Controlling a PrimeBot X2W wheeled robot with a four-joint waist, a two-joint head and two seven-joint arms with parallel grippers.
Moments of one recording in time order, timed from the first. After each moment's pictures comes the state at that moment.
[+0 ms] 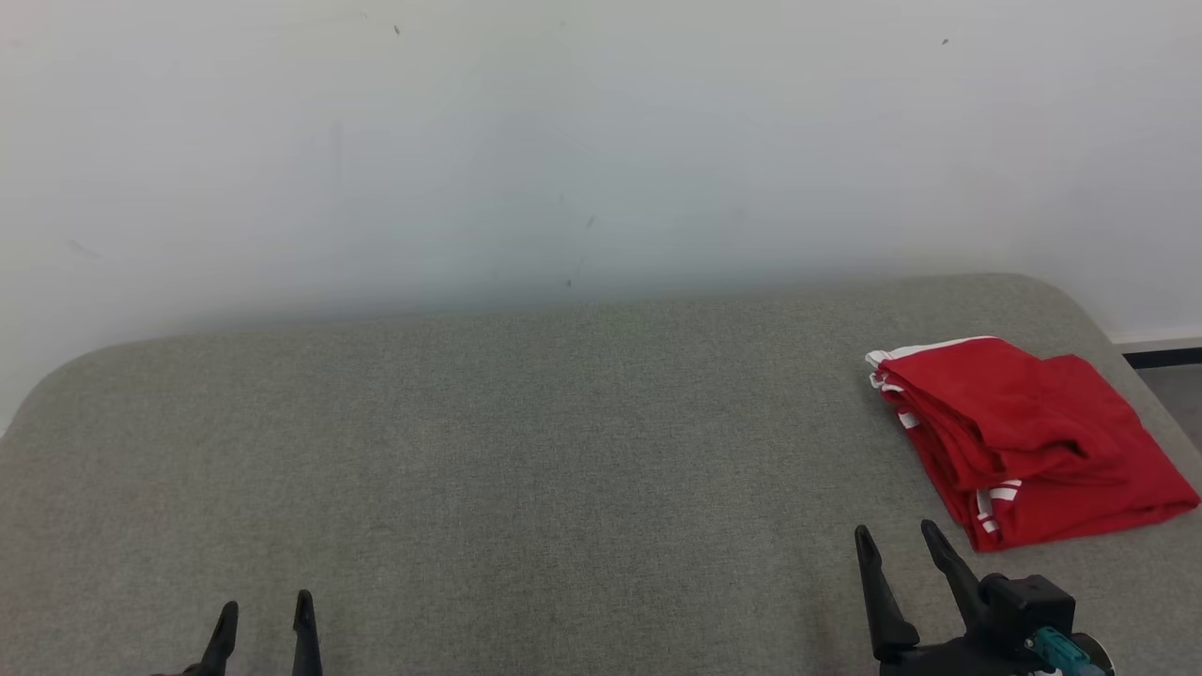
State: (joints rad) left arm 0.01 0.05 0.11 0.33 -0.13 -0.07 -0.26; right arm -0.07 -0.08 0.08 0.37 0.19 0.13 -0.19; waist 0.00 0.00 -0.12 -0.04
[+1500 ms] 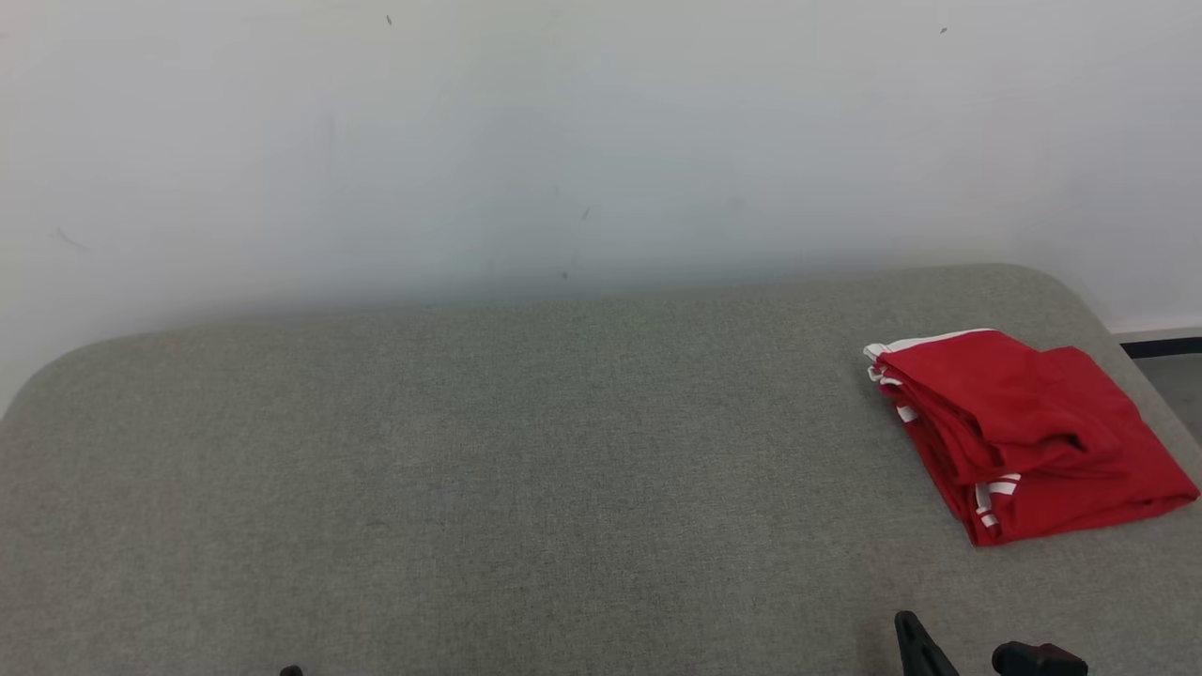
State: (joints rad) left arm 0.07 0.03 0.08 0.40 -0.26 -0.05 -0.22; right arm 0.02 -0.06 0.06 0.43 0.31 0.13 -0.14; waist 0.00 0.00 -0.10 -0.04
